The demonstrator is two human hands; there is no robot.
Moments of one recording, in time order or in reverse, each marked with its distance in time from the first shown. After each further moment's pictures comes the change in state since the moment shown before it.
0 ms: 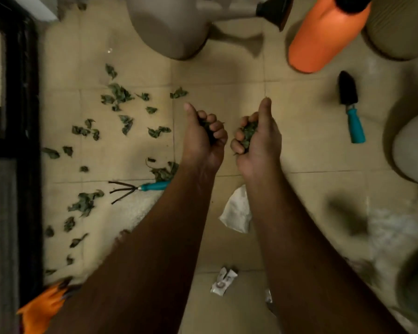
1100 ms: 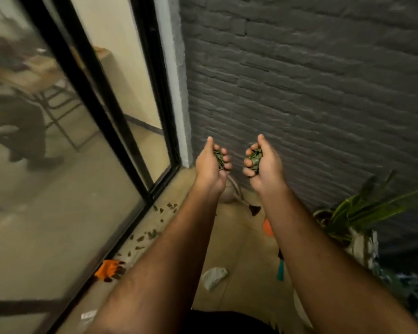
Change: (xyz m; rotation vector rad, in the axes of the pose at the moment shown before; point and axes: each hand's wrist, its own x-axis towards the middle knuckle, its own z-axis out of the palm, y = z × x) left_hand -0.626 0.177 0.379 -0.086 -0.052 0.538; right_hand -0.510 -0.481 0.205 -0.321 -0.709 -0.073
